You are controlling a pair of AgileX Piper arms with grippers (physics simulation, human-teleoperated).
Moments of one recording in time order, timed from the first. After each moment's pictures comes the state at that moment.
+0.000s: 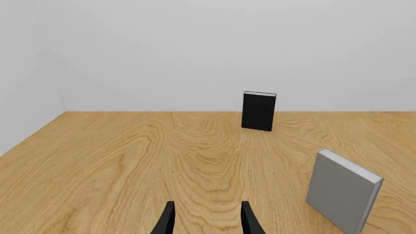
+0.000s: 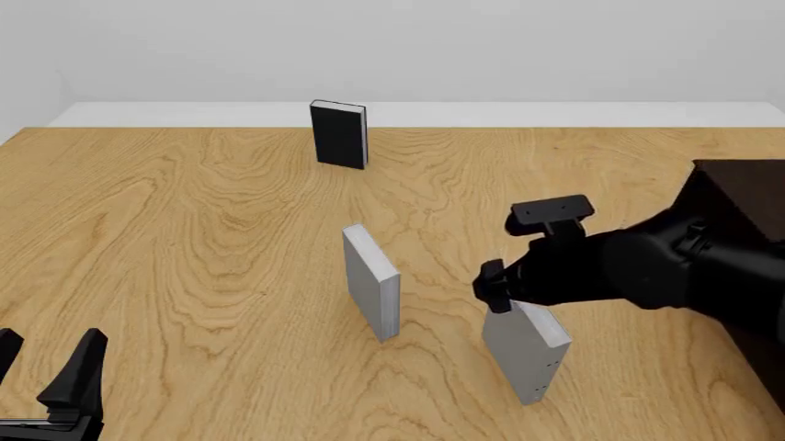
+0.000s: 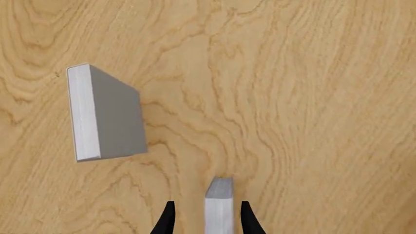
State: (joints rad) left arm 0.00 0.00 0.00 0.00 0.00; right arm 0.47 1.37 -0.85 0.48 0.18
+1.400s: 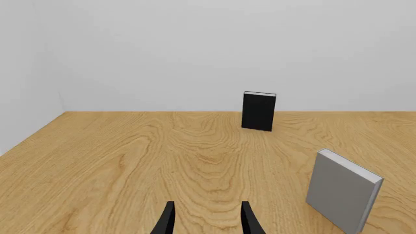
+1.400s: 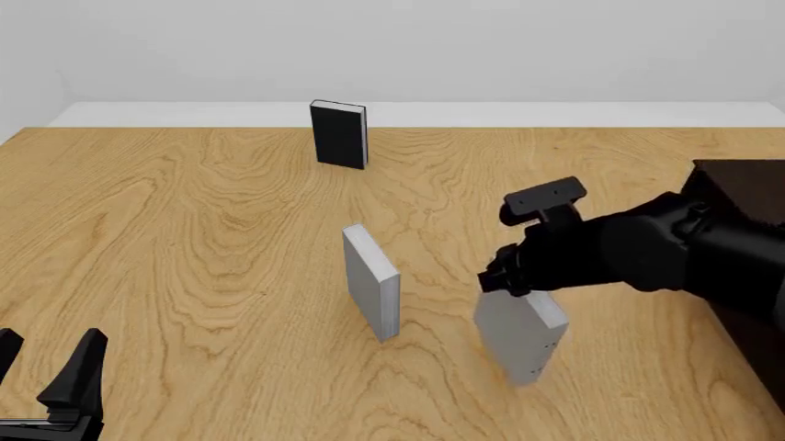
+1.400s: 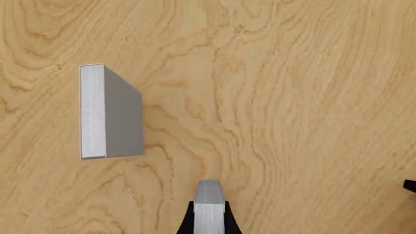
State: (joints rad) left arm 0.00 0.00 0.00 0.00 0.00; right arm 0.46 1.39 -0.91 0.51 0.05
